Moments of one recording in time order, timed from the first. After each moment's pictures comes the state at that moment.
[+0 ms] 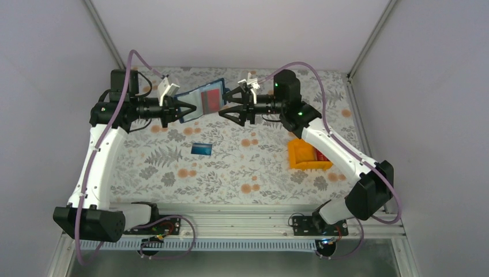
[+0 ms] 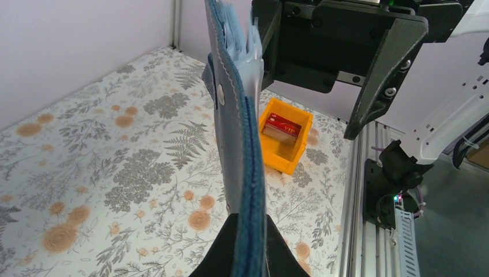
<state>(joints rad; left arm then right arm) -0.06 1.22 1.40 -0.91 1.08 0.42 0.61 1.46 1.33 -0.06 -0.90 0.04</state>
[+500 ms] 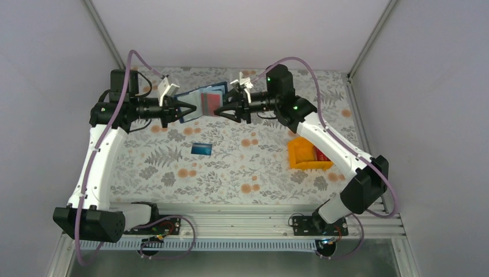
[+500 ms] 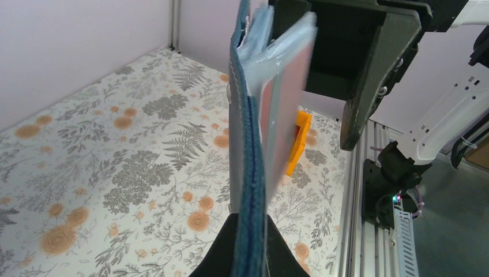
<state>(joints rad) -0.06 1.21 1.40 -0.91 1.09 0.42 0.64 1.53 1.46 -0.16 -0.96 -0.04</state>
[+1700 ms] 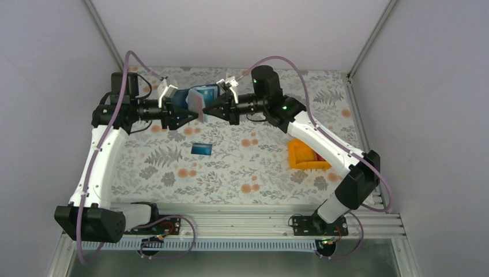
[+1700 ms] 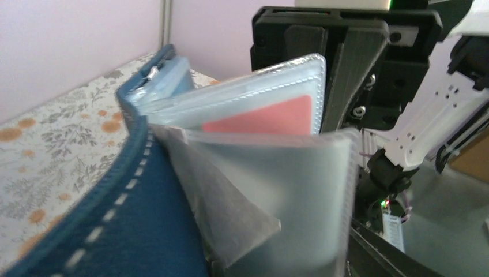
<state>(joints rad) -0.05 1.21 1.34 -0.85 1.15 0.40 0.73 1.59 1.53 -0.22 -0.88 0.08</state>
